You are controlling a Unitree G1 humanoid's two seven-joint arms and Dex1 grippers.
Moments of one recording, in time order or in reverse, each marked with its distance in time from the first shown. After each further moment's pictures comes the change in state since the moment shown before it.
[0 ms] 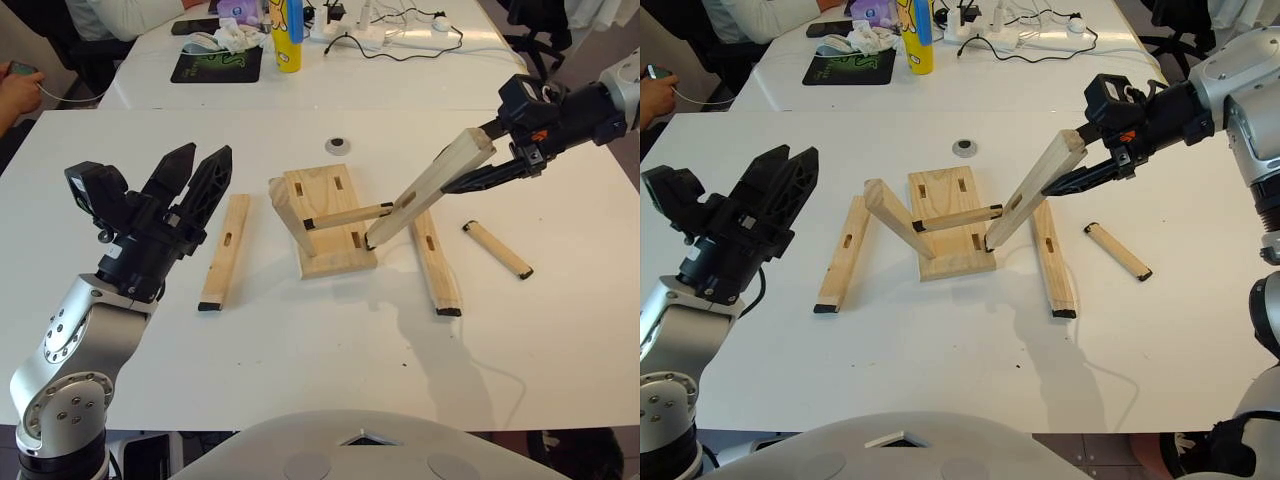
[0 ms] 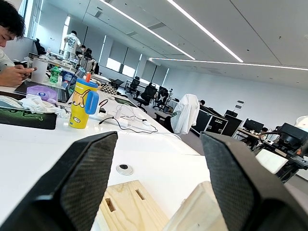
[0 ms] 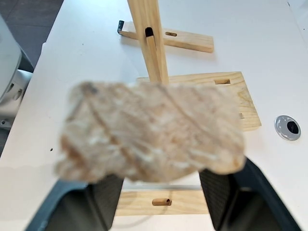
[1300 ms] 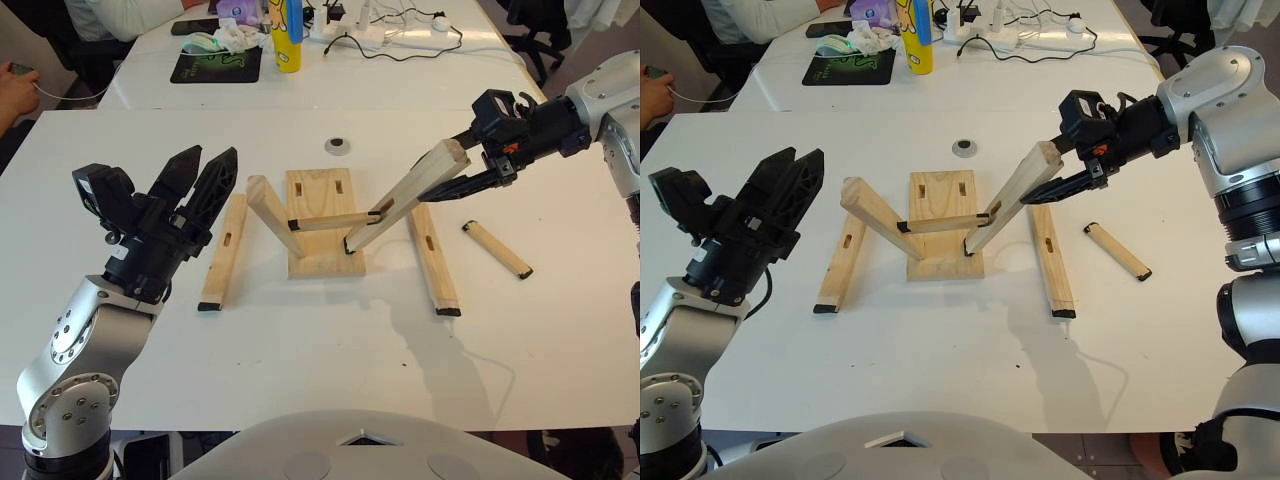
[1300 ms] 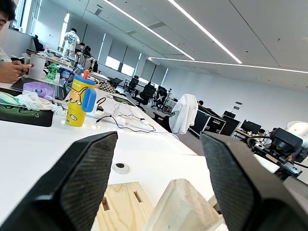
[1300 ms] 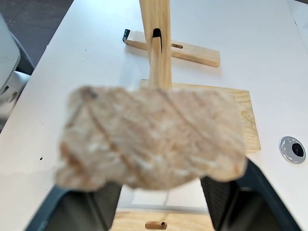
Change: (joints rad) left arm 0.000 -0.015 -0.021 -0.011 0.000 -0.001 0.020; right arm 0.071 0.077 -0.091 -0.059 -0.087 -0.015 -0.005
